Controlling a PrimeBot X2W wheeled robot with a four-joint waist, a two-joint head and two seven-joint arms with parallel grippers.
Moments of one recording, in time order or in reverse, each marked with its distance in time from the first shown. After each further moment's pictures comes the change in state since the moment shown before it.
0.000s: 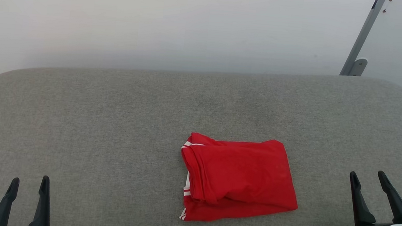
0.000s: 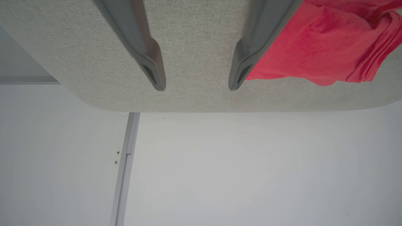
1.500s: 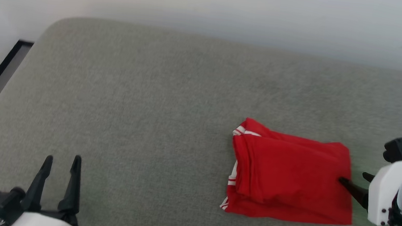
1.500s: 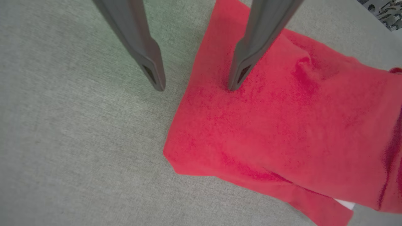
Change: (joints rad) left arm -0.108 -0.014 -0.114 0.034 -0.029 0.000 0.000; right arm -0.302 -0.283 0.304 0.065 0.378 0.000 0.804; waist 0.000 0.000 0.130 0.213
